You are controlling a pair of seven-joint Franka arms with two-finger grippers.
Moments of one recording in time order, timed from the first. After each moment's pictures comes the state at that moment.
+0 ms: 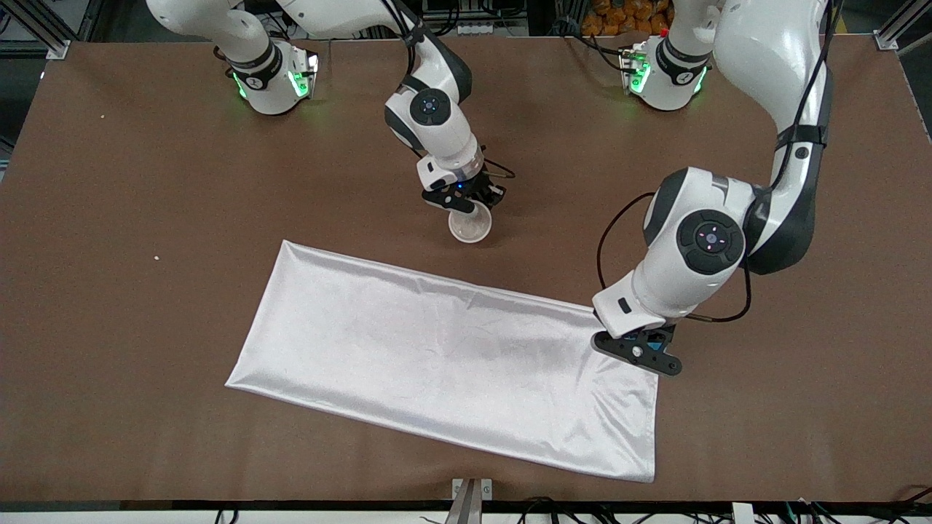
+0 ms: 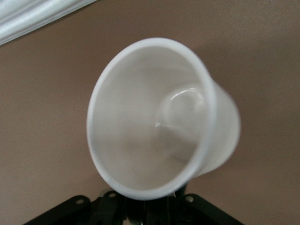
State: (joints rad) left arm -0.37 0.59 -0.04 -1.28 0.08 1.95 -0.05; right arm 0.83 0.52 0.13 -1.96 0.18 2.72 1.24
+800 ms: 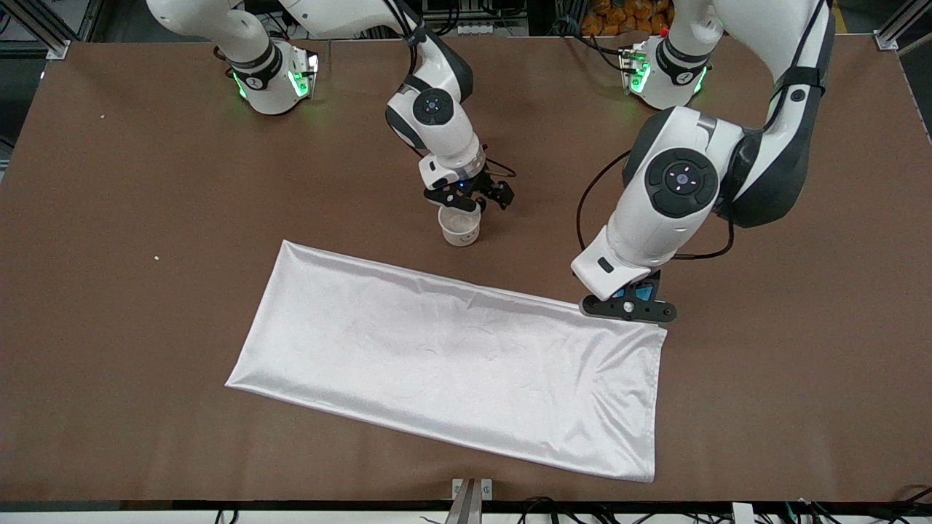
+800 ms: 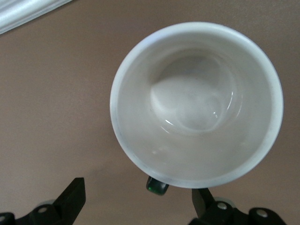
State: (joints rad) left arm -0.39 0.49 -0.11 -1.34 0.08 1.83 -0.39; right arm 0.84 0.53 0.13 -1.96 0.18 2.72 1.24
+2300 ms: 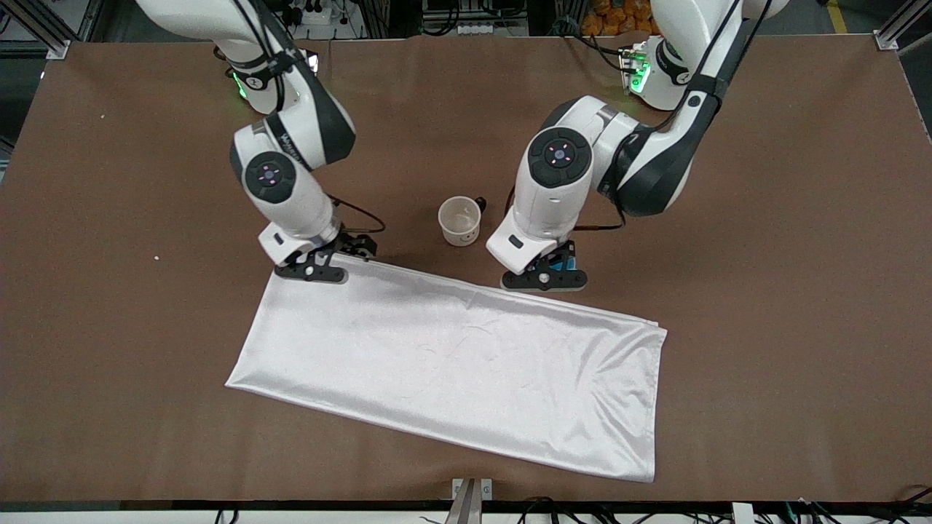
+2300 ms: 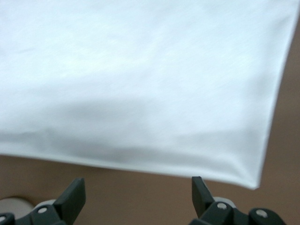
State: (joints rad) left arm -0.57 0.55 -0.12 -1.35 0.08 1.91 -0.71; right arm 0.33 0.30 0.06 -1.96 0.01 2.22 0.48
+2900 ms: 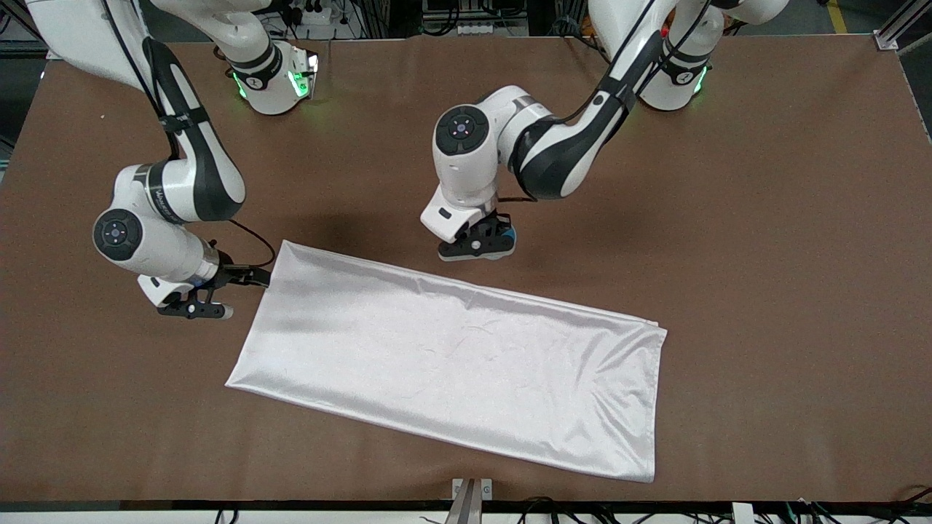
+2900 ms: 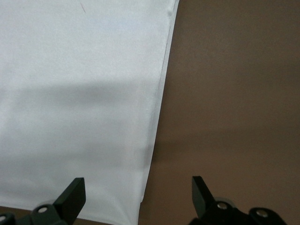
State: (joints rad) left arm -0.76 0.63 -0.12 -1.35 0.13 1.97 -0.98; right arm 0.03 0.34 0.06 -2.02 0.01 2.27 0.15
